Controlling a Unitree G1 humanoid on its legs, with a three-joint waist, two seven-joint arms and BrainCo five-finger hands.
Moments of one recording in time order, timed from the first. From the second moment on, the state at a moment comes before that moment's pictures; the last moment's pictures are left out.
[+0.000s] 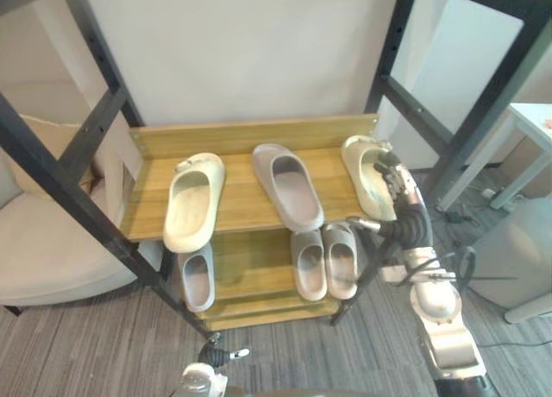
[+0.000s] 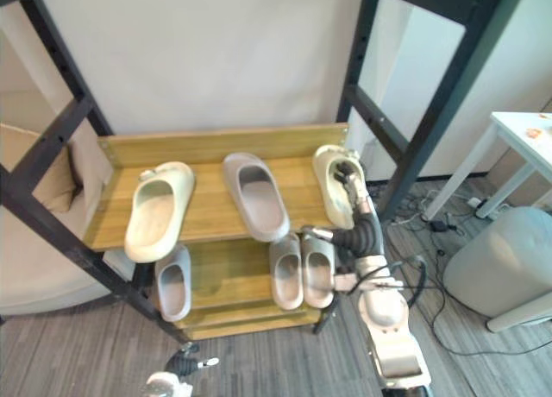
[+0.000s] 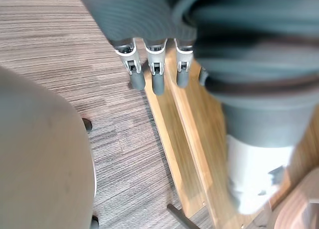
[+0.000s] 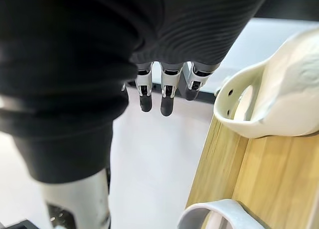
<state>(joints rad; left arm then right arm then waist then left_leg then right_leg) 0.03 0.13 -0.11 1.09 0.03 -0.12 0.06 -0.02 -0.34 0.05 -0.24 0.01 -0.18 -0.09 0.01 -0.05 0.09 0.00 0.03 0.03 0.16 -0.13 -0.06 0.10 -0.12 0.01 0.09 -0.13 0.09</state>
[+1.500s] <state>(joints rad) 0.03 0.12 -0.06 1.03 0.00 -0.12 0.04 -0.66 -0.64 0.33 0.30 0.15 -0.12 -0.01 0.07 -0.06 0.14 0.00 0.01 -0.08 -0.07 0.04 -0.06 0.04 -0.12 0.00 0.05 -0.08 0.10</state>
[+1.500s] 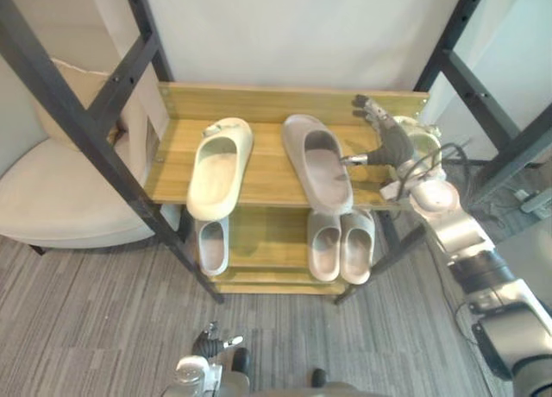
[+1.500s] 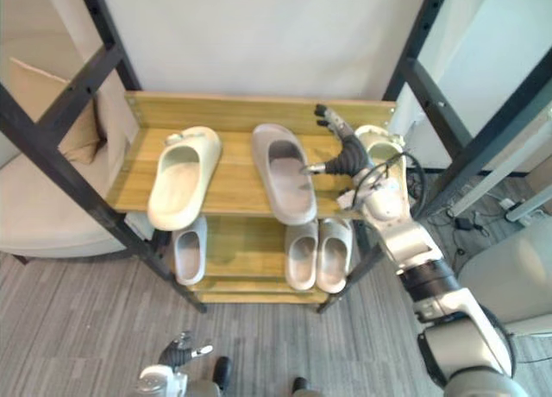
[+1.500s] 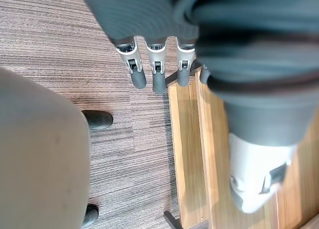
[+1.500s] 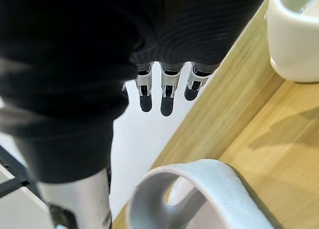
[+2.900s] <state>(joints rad) 0.02 0.12 -0.02 0.97 -0.09 -0.14 0.04 -0.94 -0.57 0.37 0.63 0.08 -0.11 -0.07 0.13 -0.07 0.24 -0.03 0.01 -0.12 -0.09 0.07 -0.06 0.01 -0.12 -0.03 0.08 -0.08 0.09</state>
